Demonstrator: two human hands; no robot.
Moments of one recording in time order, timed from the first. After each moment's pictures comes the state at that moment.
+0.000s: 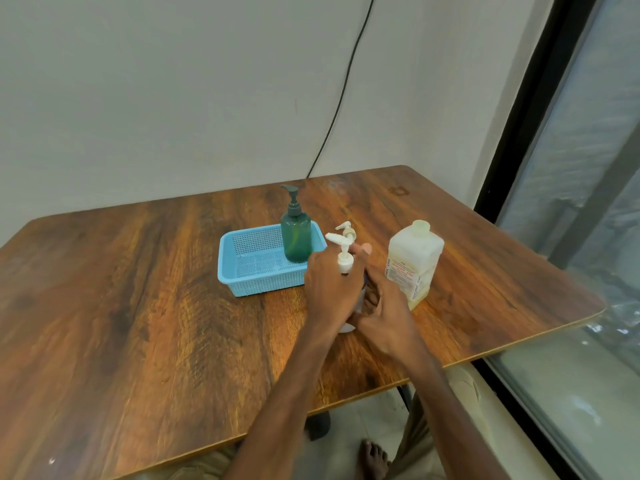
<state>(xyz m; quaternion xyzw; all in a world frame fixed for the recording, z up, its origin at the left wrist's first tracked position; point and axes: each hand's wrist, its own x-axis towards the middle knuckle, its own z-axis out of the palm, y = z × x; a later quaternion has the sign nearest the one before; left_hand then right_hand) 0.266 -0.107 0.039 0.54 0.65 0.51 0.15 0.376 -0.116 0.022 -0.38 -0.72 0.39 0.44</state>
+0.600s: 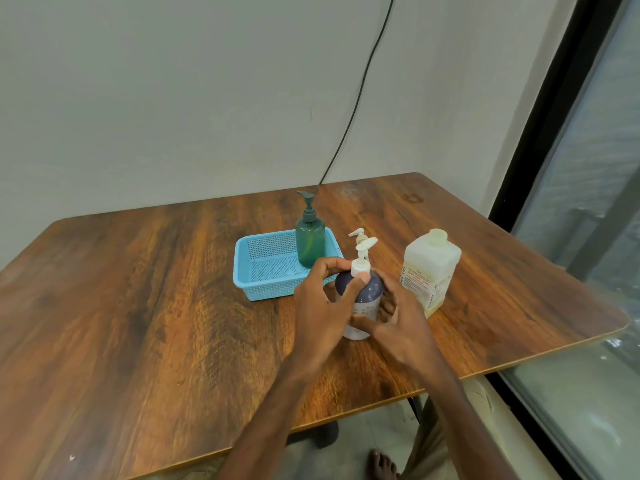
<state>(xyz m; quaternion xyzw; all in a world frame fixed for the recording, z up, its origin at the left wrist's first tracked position) 0.236 -0.141 0.028 0.52 0.56 0.61 0.20 0.376 -0.109 0.012 -0.42 -0.70 0.41 0.42</state>
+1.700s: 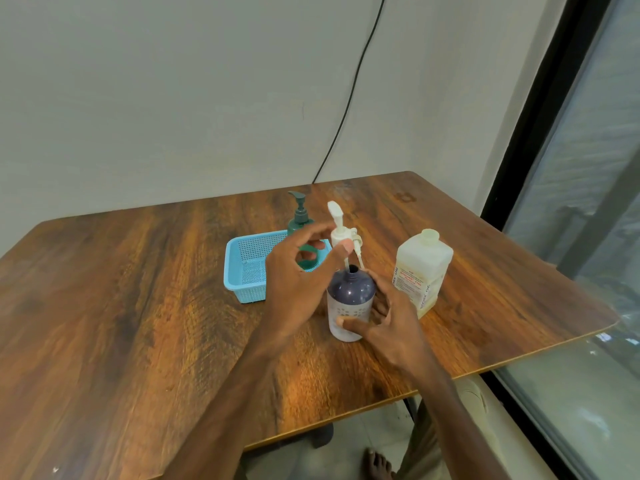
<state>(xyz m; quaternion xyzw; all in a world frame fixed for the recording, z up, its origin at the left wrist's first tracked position) 0.212 -0.133 0.076 0.55 0.54 0.62 0.16 0.378 -0.108 0.008 -0.42 -0.69 0.42 0.42</state>
